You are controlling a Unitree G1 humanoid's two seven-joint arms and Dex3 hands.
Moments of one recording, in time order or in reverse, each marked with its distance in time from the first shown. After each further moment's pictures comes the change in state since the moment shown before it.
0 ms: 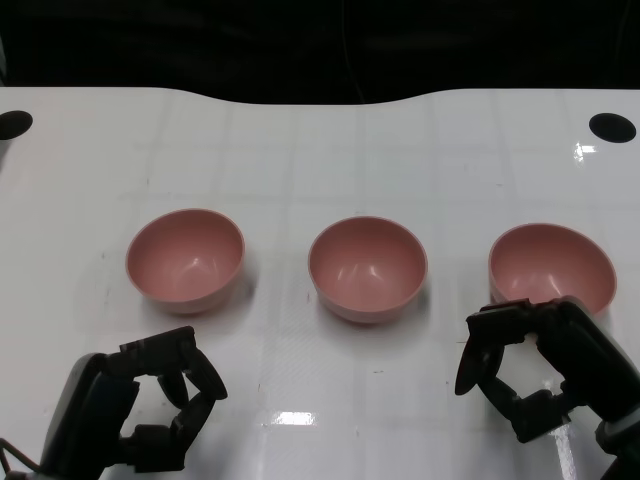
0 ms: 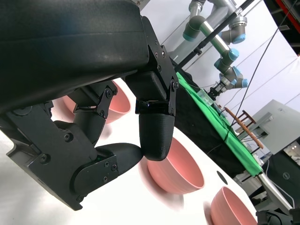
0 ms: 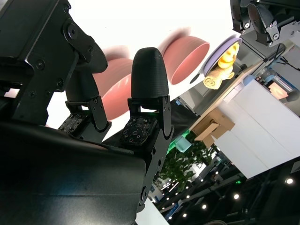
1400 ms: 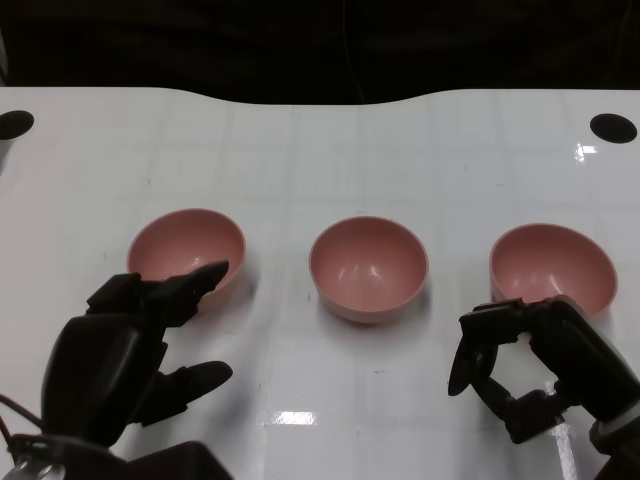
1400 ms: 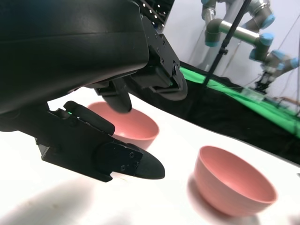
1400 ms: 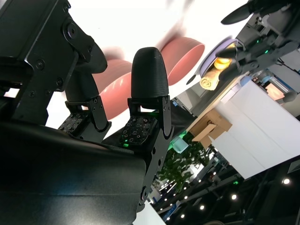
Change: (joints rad) left arm 0.083 0.005 -0.031 -0.540 0.426 0.684 0.040; right arm 0.015 0.016 -0.002 -0.048 0.005 0.036 0.029
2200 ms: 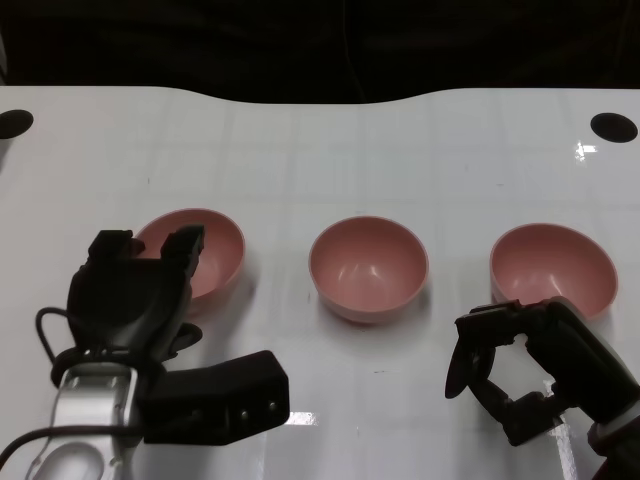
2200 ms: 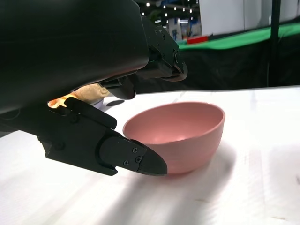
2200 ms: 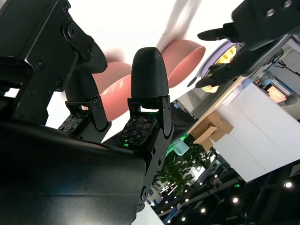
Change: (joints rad) left arm -0.283 0.017 -0.253 0.135 0.333 0.572 -0.184; right arm 0.018 0.003 -0.002 -0.049 -0.002 0.036 0.012
